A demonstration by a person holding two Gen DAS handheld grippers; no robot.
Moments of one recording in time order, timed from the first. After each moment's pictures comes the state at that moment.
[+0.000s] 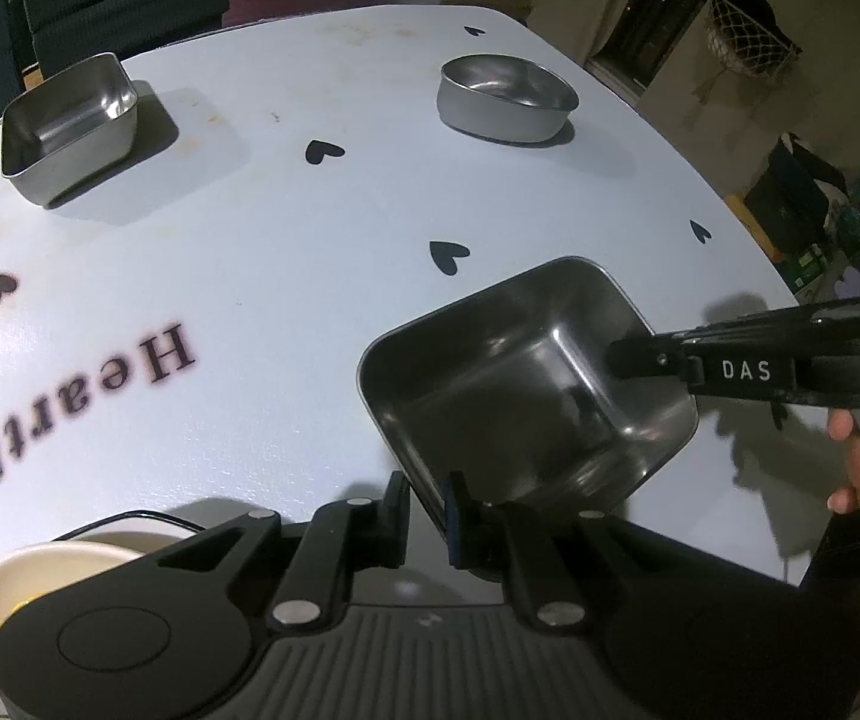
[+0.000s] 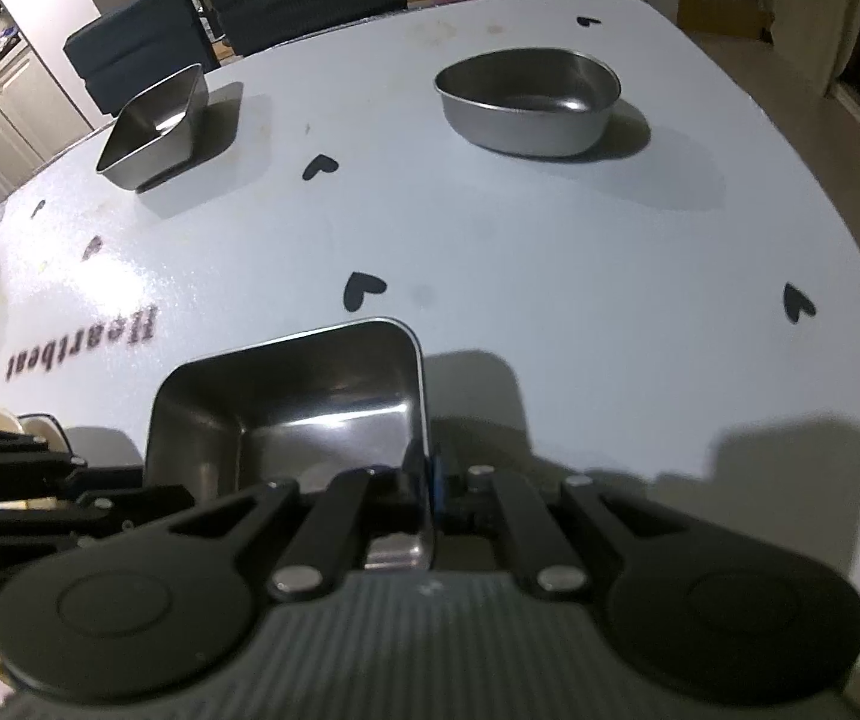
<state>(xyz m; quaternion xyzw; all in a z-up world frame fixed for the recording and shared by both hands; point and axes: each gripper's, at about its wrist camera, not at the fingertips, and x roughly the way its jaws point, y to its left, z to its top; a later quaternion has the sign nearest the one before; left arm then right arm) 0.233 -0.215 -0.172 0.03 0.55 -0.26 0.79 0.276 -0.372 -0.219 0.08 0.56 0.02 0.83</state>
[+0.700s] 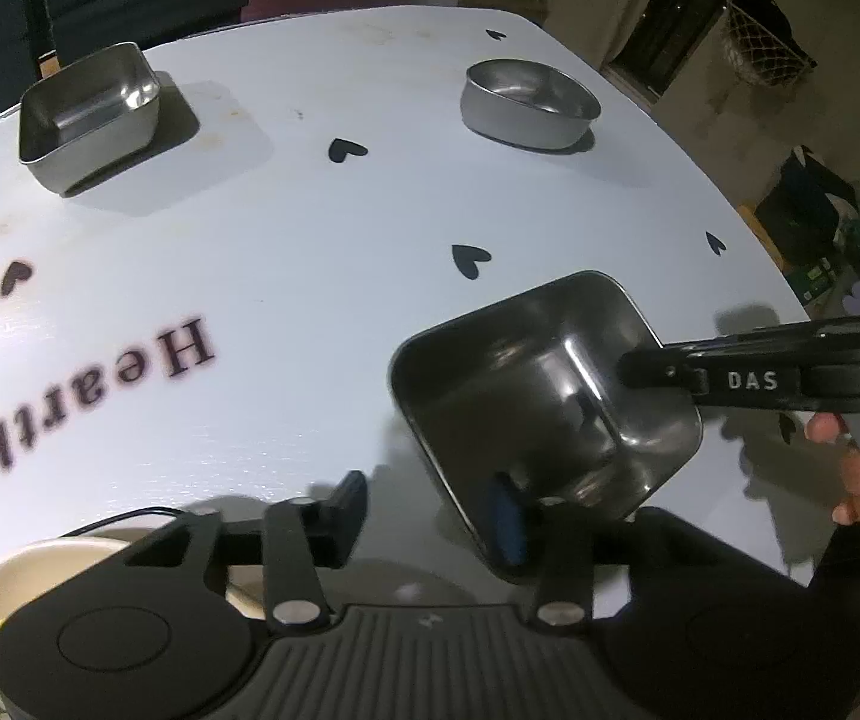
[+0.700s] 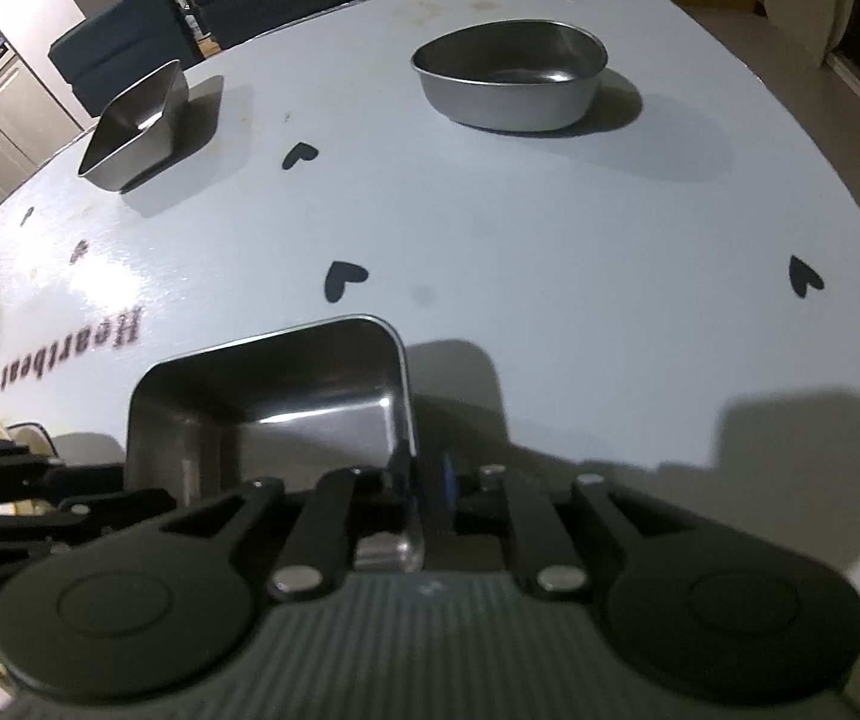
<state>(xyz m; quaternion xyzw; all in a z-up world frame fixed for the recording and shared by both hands) 0.234 -0.206 -0.173 0.02 0.56 -0.25 0.79 0.283 -0.381 -0.228 0.09 0.57 0.01 0.82</state>
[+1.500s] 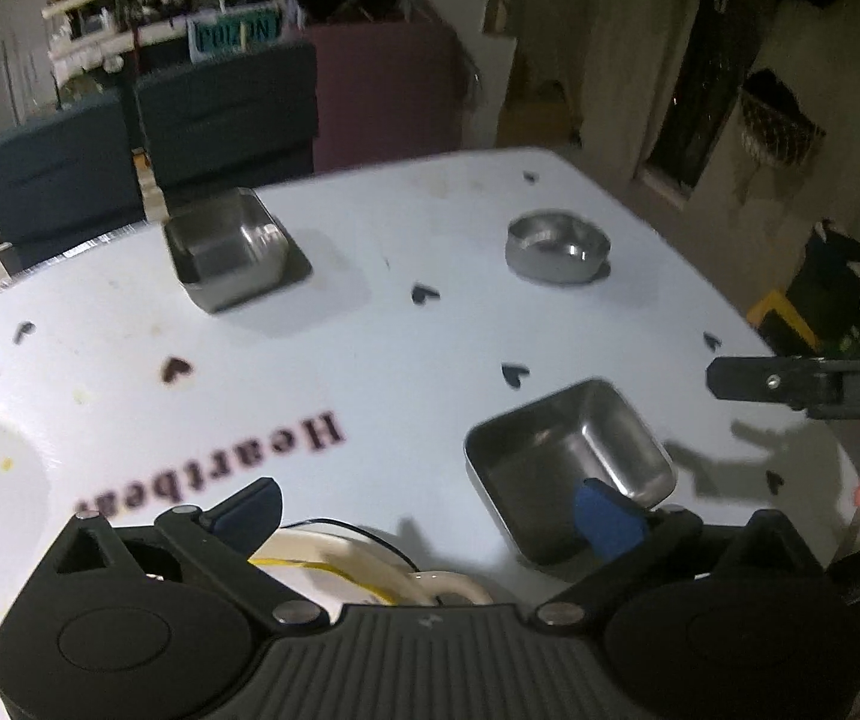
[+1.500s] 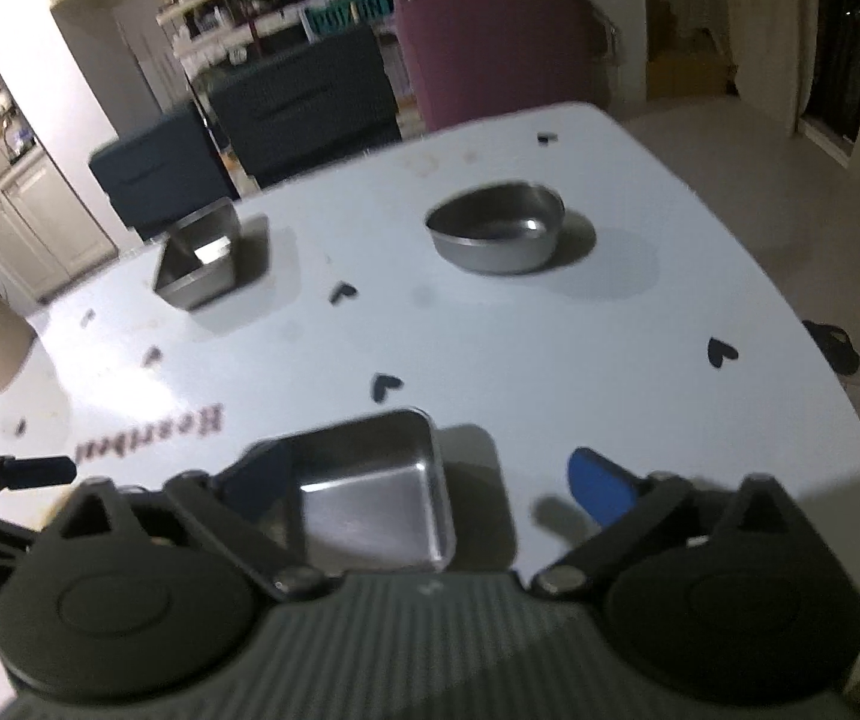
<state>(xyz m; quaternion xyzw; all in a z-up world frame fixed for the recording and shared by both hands) 0.179 -0.152 -0.075 0.02 0.45 -0.20 0.87 0.215 -0.382 -0.133 0.12 0.45 0.00 0.88</state>
